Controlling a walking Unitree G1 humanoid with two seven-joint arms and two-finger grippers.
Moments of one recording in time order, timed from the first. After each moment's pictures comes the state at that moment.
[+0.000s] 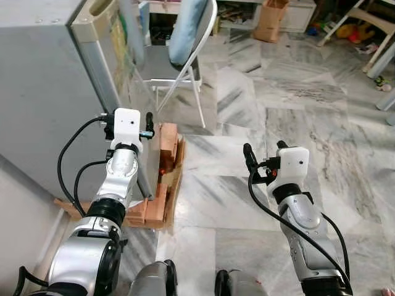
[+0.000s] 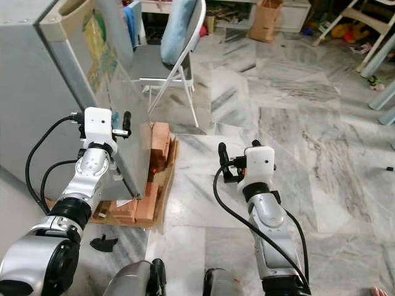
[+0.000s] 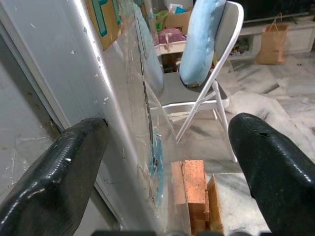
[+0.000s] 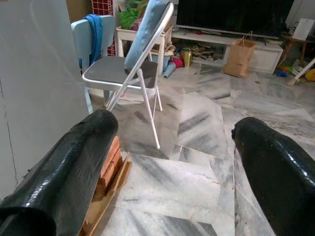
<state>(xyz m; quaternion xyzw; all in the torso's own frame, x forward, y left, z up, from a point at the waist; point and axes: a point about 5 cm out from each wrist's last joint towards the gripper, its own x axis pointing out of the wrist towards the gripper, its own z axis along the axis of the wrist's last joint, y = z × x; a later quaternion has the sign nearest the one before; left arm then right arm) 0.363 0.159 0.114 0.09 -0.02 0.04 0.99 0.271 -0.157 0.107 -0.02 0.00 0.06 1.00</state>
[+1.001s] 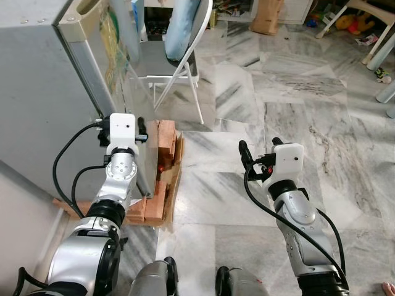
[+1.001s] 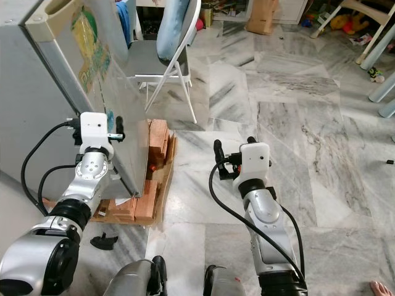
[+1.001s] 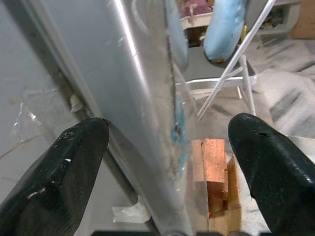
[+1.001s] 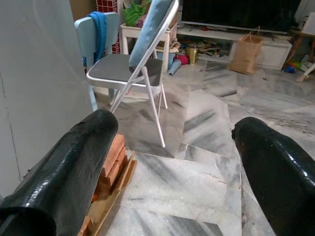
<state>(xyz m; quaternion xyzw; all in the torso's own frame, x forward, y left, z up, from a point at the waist) 0.360 0.169 0.102 0.10 0.02 0.10 0.99 0.276 -0.149 0.111 -0.02 -0.01 0.07 1.00</state>
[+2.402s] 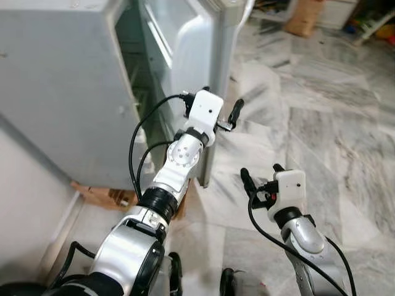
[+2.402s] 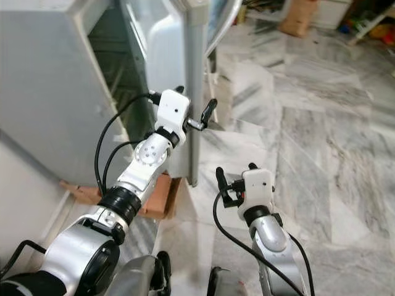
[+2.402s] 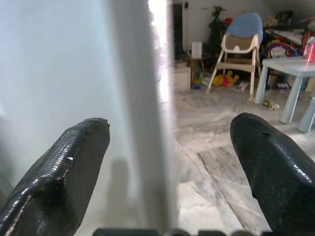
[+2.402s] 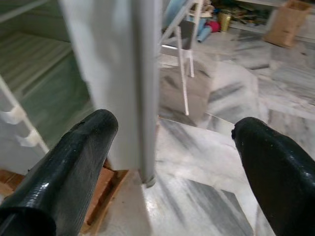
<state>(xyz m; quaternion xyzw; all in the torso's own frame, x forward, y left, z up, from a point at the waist) 0.357 0.015 0.162 0.04 -0.11 -0.23 0.97 0.236 -0.159 0.081 -0.03 0.06 0.09 0.99</state>
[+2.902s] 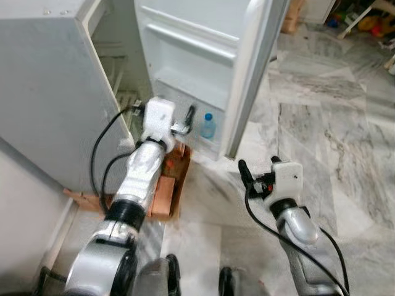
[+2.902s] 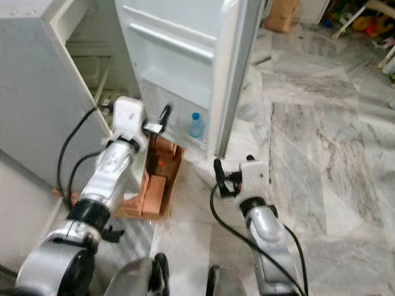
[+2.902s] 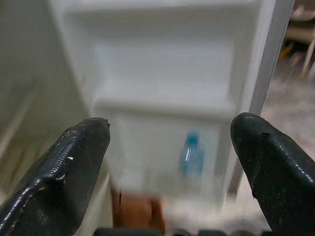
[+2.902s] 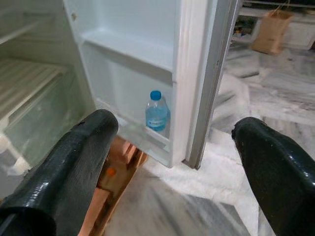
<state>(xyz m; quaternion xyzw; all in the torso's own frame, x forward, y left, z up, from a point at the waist) 0.339 0.110 0.102 0.04 -0.02 -0.13 0.99 0.257 -0.150 0.091 -0.01 0.03 0.08 1.00</state>
